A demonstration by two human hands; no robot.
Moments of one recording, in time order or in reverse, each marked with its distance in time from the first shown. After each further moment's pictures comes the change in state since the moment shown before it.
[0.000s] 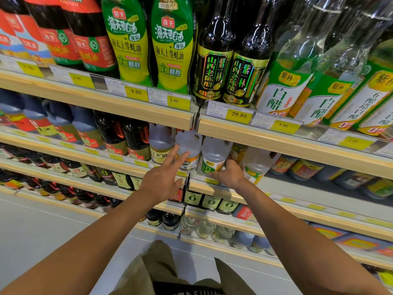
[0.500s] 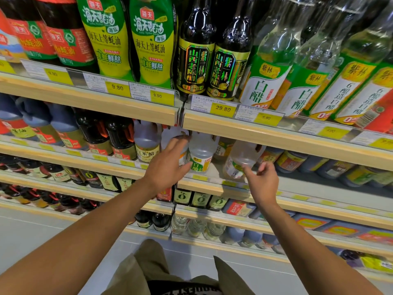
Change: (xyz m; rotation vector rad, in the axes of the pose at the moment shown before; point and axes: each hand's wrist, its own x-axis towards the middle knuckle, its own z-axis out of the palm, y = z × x) left_hand 0.032 0.046 -0.015 -0.189 0.175 0.050; right_hand -0.061 0.074 -0.055 0.237 0.650 -0.081
